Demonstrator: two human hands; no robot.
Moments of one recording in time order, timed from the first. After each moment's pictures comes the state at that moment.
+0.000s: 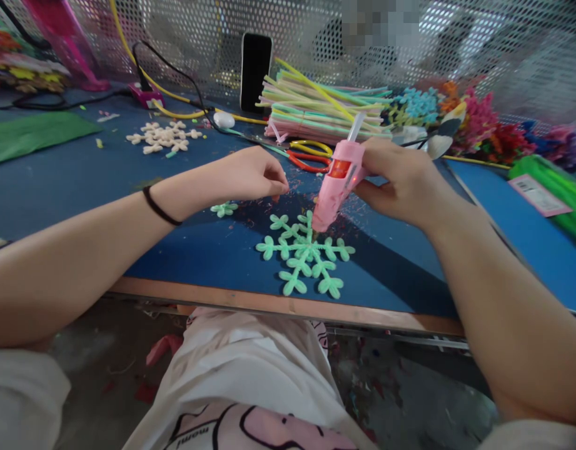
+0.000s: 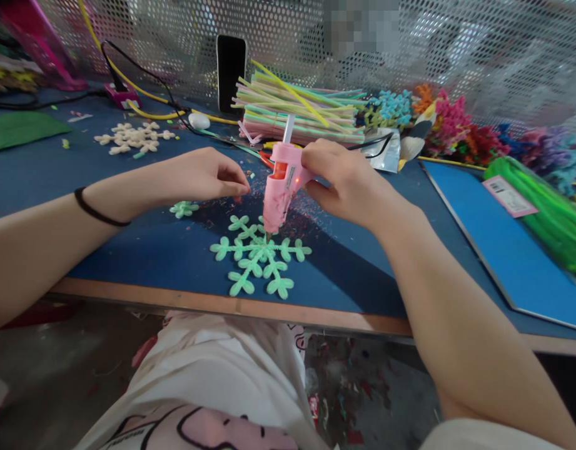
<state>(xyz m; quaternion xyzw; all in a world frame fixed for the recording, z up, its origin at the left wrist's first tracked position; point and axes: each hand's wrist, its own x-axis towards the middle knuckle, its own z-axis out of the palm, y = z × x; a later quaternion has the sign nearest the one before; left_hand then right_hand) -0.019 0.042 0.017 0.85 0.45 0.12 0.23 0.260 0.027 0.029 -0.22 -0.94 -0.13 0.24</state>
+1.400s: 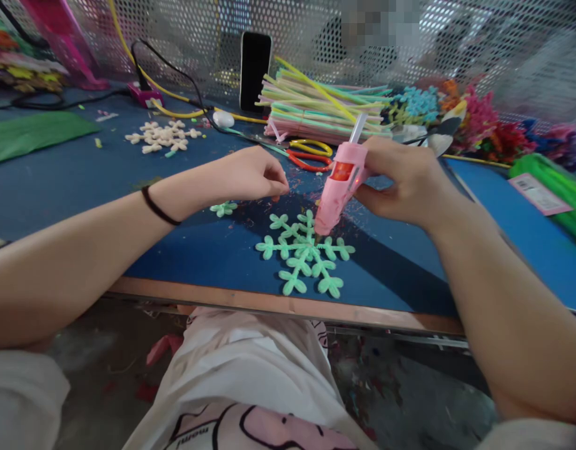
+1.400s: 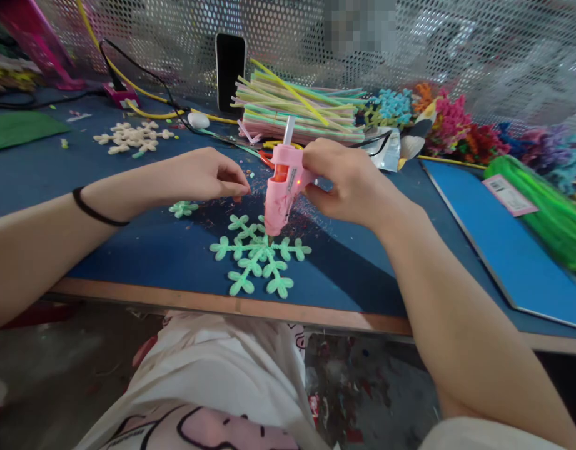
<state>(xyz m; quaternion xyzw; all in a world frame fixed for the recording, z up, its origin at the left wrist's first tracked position) -0.018 0.038 0.021 0.86 0.45 0.11 0.22 0.258 0.020 0.032 -0.22 -0.93 -0.11 0.26</state>
